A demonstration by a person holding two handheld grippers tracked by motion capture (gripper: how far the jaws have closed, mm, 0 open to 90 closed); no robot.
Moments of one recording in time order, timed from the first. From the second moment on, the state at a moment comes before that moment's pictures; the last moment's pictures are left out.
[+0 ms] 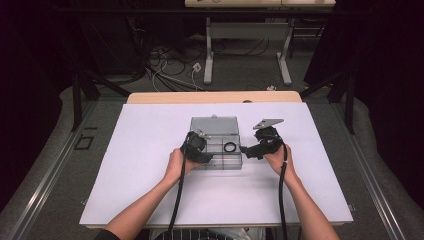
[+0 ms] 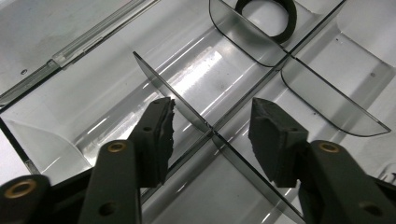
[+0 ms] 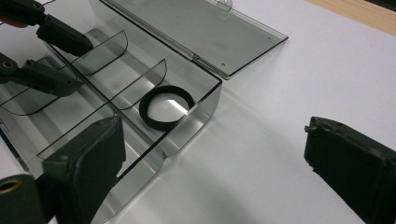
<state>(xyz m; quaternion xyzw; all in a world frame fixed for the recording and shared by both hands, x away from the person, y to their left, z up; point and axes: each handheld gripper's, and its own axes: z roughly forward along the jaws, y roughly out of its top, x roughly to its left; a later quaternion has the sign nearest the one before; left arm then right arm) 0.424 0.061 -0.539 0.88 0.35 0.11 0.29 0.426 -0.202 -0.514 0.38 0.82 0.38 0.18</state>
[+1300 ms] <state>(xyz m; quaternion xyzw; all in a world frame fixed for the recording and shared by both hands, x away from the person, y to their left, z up) 0.420 0.060 -0.540 0.88 0.36 0.12 0.28 0.489 -0.174 -0.538 0.42 0.83 0.31 0.18</state>
